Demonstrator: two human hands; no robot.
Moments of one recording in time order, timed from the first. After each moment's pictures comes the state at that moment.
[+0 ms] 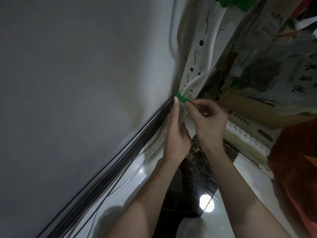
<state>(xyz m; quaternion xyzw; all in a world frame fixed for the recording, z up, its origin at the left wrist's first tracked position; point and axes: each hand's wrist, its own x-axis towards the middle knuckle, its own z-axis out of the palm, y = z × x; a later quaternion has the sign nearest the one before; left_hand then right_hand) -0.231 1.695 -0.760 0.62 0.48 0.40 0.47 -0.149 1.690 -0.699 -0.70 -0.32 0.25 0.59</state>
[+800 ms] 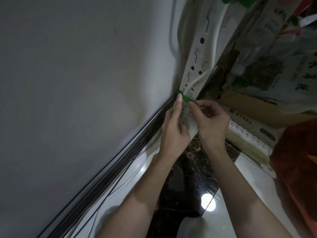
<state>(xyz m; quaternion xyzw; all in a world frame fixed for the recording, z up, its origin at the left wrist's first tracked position) -0.244 1.706 -0.745 0.65 0.47 0.35 0.48 -0.146 1.689 -0.706 -0.71 -0.29 0.25 0.59</state>
